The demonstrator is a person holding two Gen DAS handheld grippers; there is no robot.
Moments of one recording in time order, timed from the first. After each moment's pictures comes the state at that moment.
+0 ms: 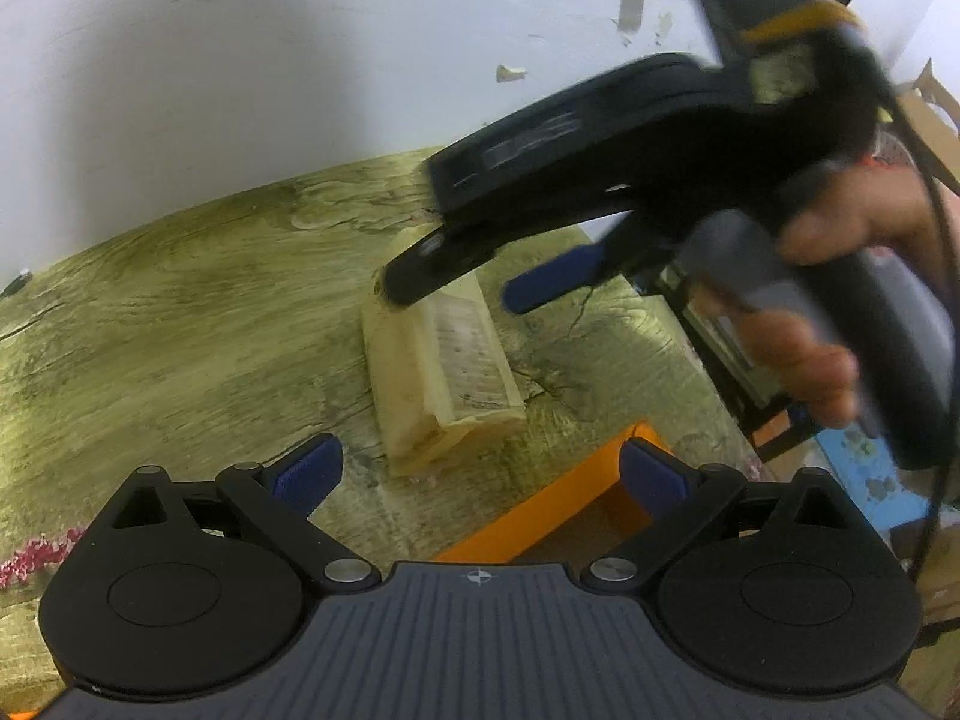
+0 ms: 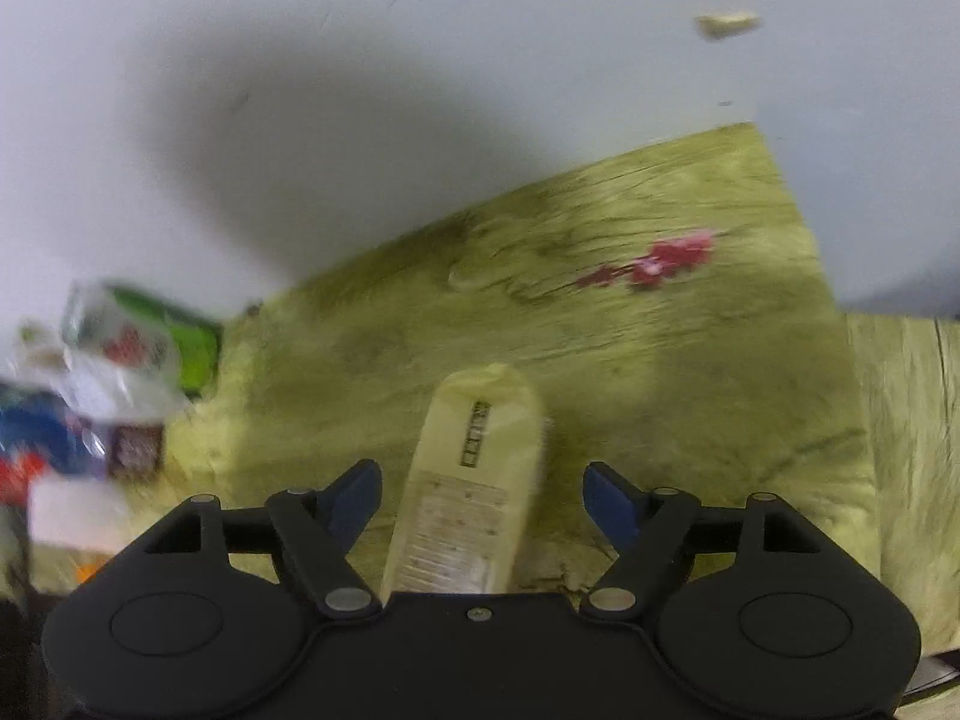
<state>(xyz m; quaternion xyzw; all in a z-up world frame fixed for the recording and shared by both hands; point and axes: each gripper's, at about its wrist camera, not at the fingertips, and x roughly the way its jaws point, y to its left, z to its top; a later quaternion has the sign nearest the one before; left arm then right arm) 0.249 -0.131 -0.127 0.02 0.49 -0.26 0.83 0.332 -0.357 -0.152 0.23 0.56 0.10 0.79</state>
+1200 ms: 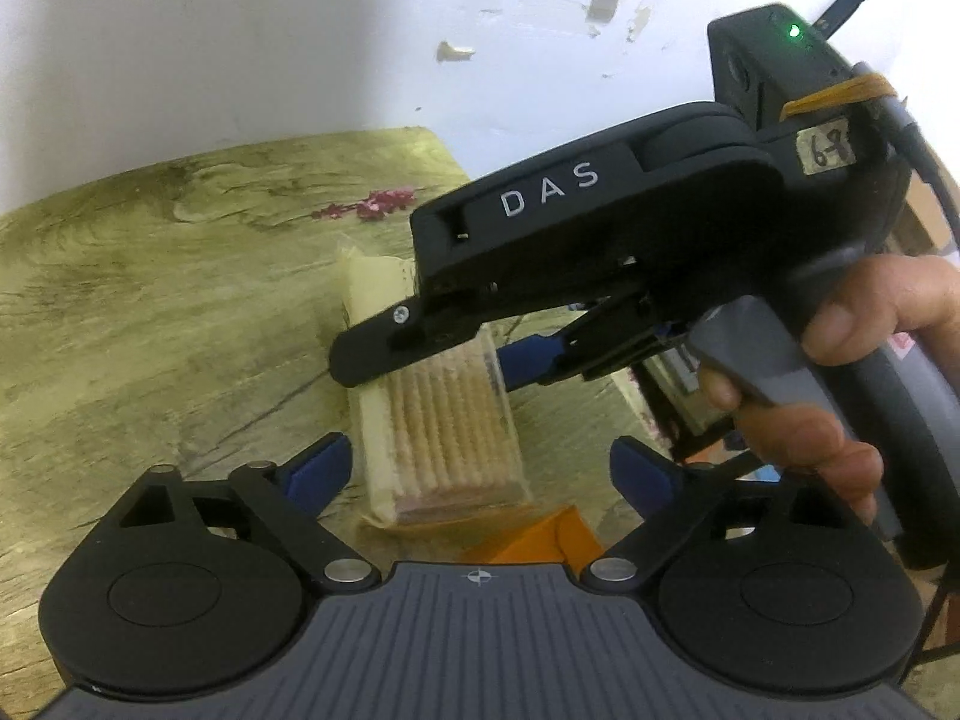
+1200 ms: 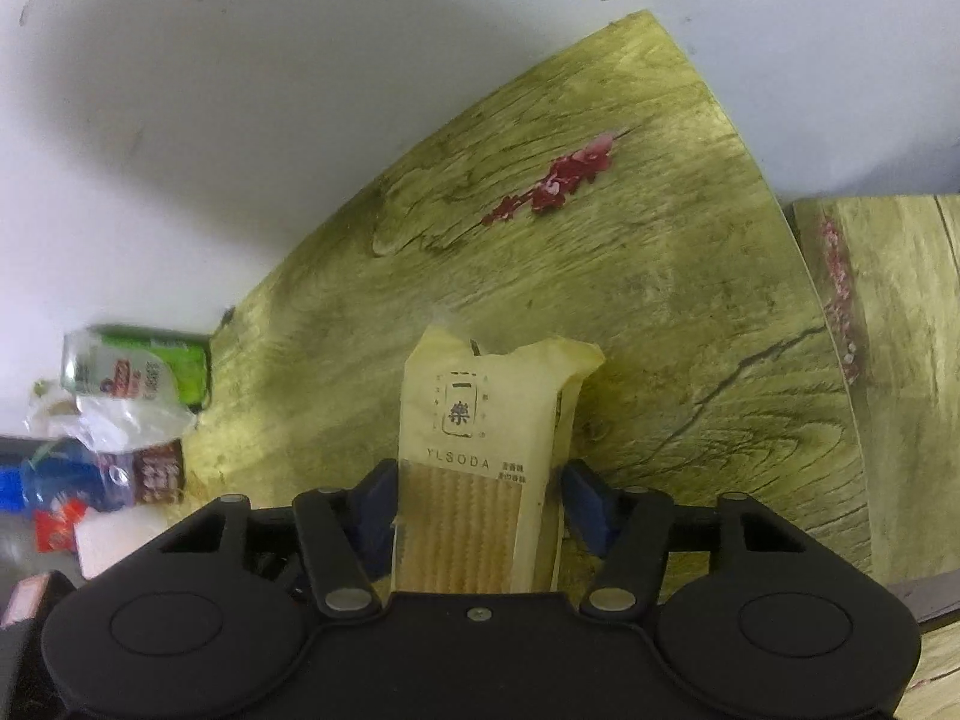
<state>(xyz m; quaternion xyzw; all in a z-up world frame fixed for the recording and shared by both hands) 0.270 -0.167 -0.152 -0.05 0.49 -0.31 0.81 0.314 -0.401 -0.186 0.35 0.59 0.08 0.73</state>
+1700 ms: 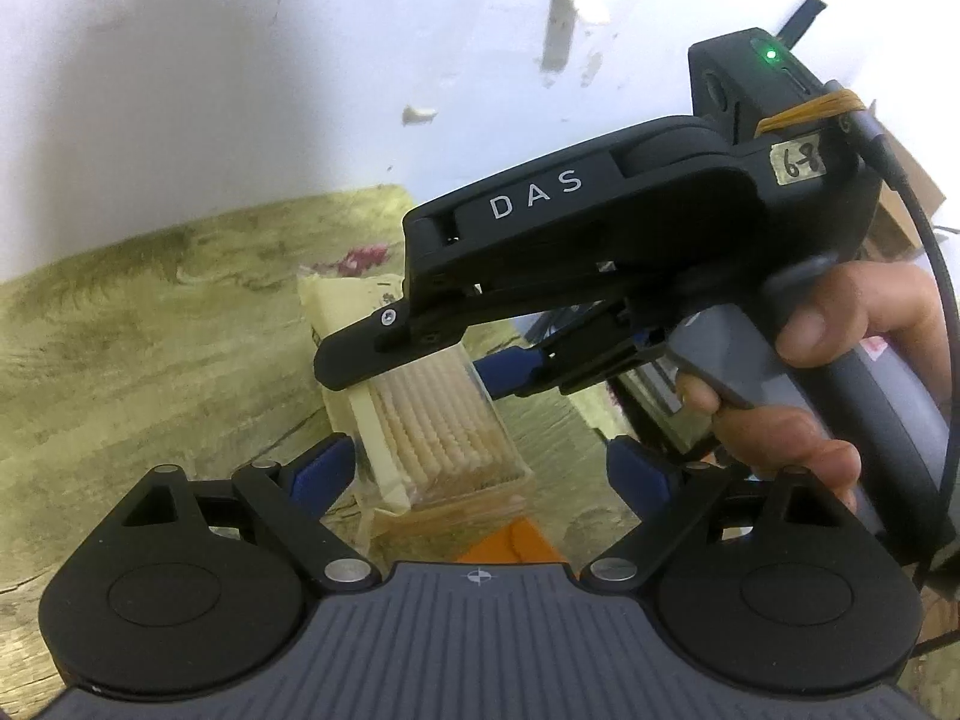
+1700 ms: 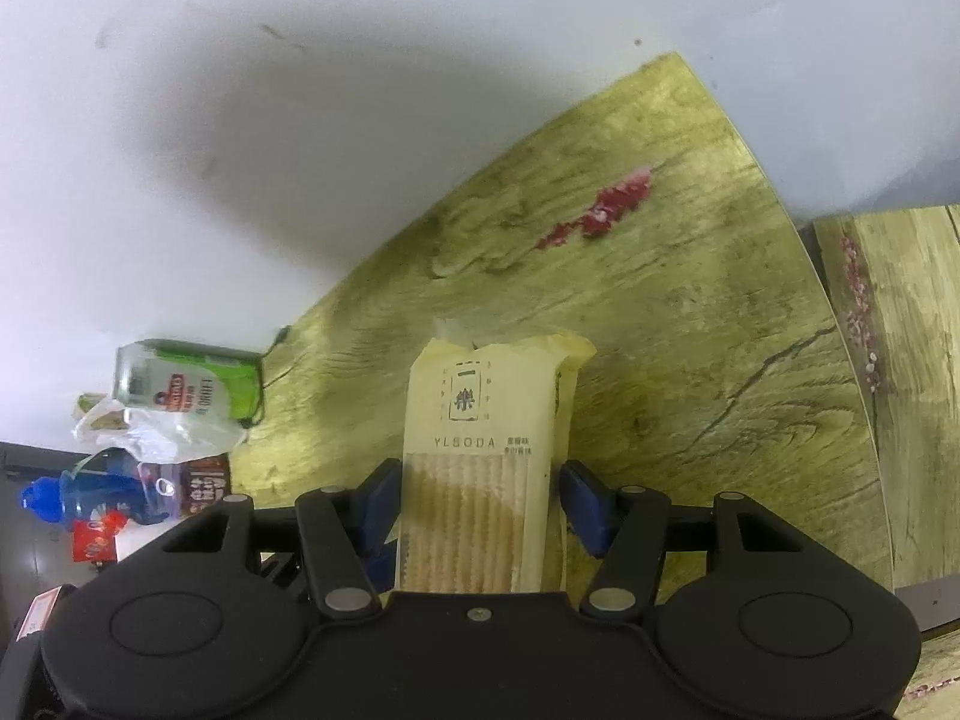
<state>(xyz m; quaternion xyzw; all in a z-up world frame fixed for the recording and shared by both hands) 0.246 -0.163 -0.115 -0.04 0.45 -0.32 0.83 0.299 -0.403 -0.158 0.36 0.55 0.09 0.74</state>
